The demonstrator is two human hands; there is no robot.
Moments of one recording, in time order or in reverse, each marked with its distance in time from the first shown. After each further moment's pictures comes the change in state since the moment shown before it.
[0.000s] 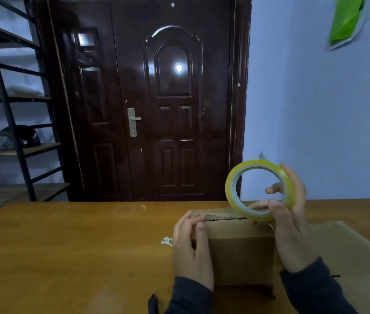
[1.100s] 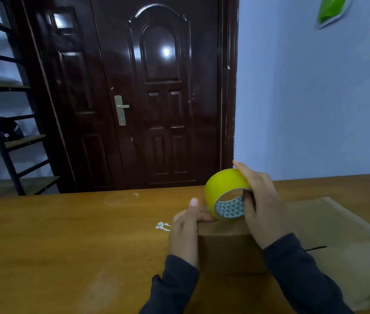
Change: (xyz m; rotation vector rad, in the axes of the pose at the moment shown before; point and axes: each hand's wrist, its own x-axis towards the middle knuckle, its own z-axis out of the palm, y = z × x) left_hand 0.008 0.003 -0.005 -0.194 -0.240 -0.343; right_hand -0.003 0.041 0.004 -0.758 -0.058 -0.177
